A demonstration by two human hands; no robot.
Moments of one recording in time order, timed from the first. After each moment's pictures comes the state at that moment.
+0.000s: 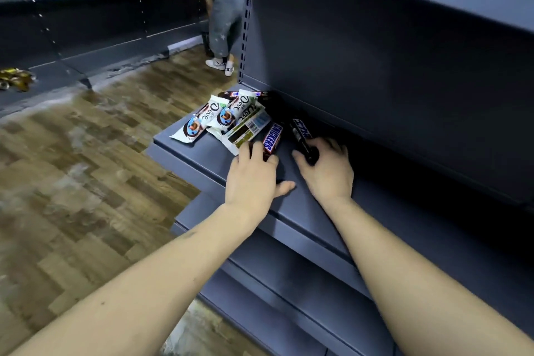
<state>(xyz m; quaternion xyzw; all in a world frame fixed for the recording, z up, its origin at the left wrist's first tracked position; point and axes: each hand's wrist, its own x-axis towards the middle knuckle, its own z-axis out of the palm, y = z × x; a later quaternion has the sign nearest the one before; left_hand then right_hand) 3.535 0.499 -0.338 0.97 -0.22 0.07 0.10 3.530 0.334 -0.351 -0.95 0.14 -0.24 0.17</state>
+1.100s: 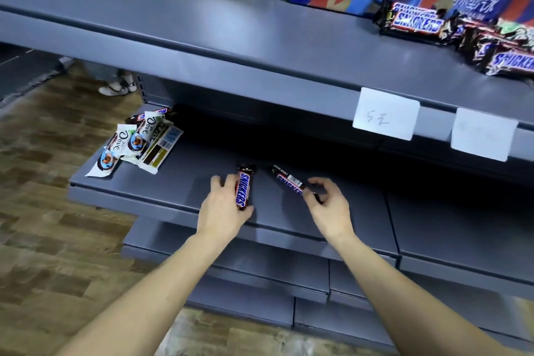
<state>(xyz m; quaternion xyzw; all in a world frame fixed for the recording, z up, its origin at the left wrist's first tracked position) 3.449 0.455 -0.303 0.91 -0.25 -0.08 0.31 3.327 0.267 -0.310 -0.79 0.34 -0.22 0.46</state>
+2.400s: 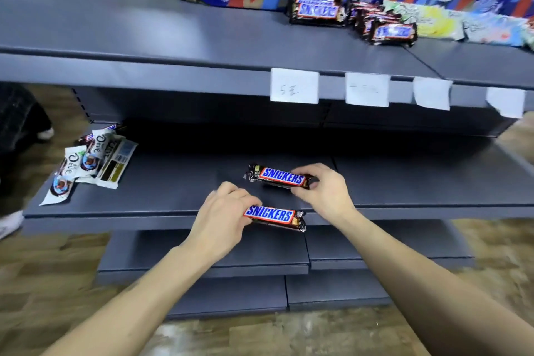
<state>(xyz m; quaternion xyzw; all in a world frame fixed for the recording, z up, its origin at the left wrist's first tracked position) 3.381 0.460 -0.259 0.79 -0.58 0.01 0.21 3.245 0.266 -0.256 -0.86 0.33 -0.22 0.32</state>
